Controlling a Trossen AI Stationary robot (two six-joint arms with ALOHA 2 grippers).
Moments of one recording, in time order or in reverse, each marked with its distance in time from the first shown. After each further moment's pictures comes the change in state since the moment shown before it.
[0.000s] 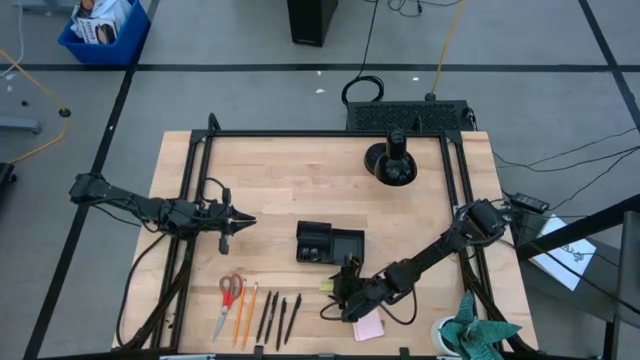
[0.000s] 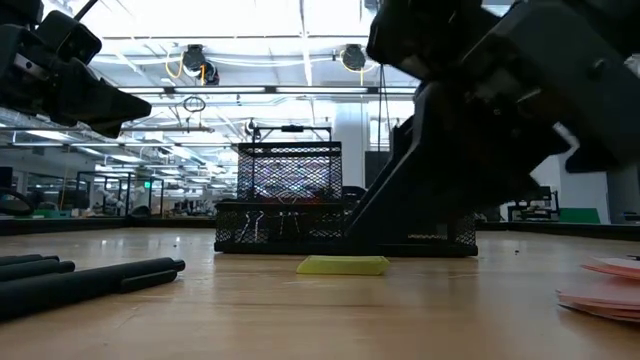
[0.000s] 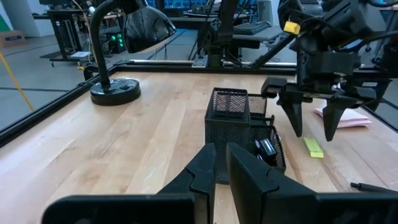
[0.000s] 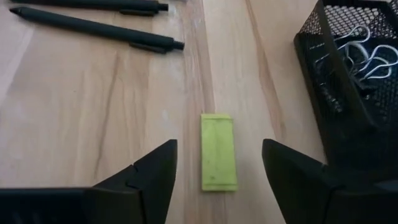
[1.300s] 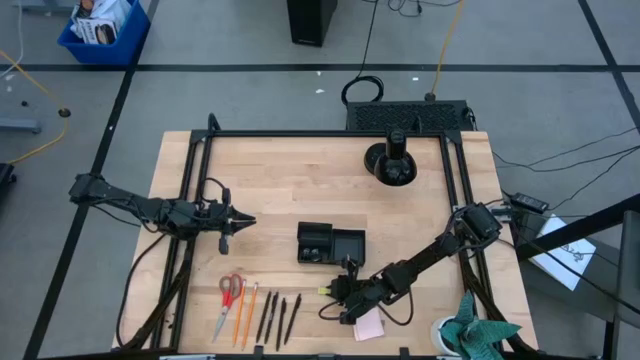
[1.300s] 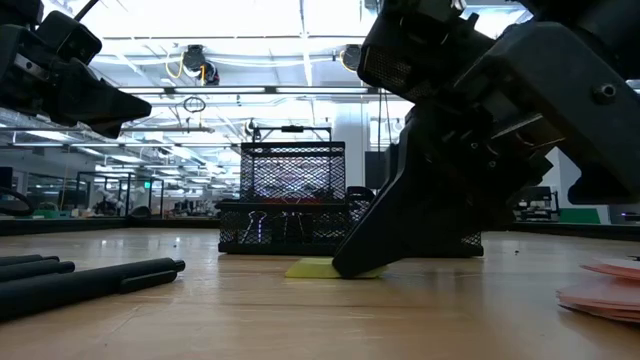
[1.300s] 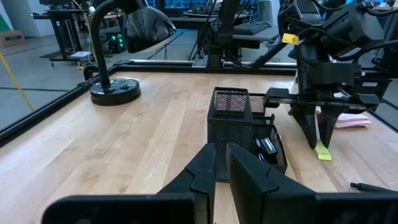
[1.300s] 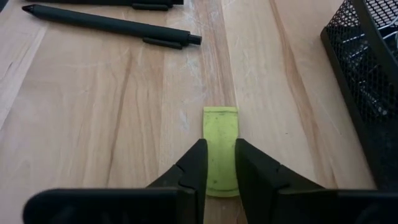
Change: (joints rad) left arm 0.000 0.000 0.000 0.000 0.000 -0.001; right arm -0.002 0.064 0.000 0.078 -0.073 0.017
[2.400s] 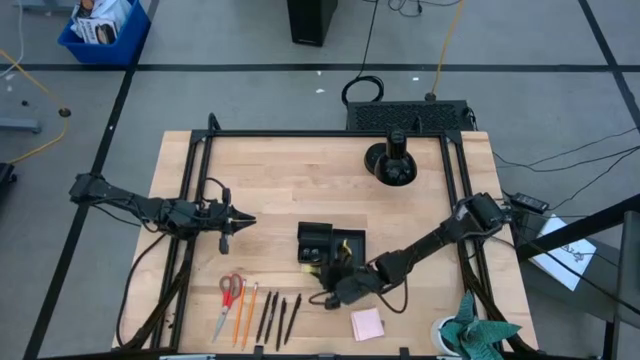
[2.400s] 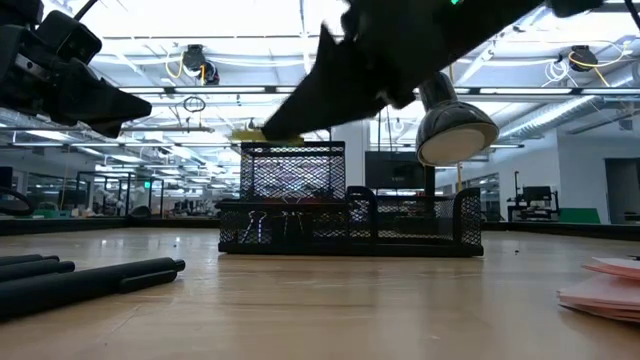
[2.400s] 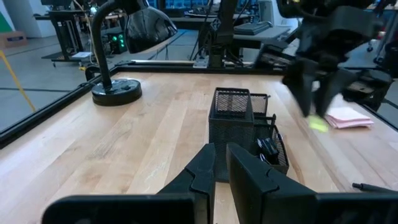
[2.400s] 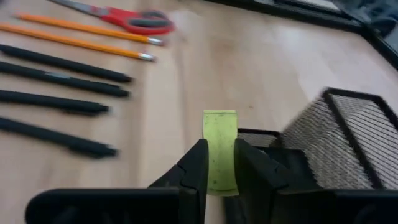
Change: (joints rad) left arm 0.000 0.000 0.000 0.000 -0.004 0.003; right arm -0.093 -0.096 0.107 -0.035 0.211 -0.281
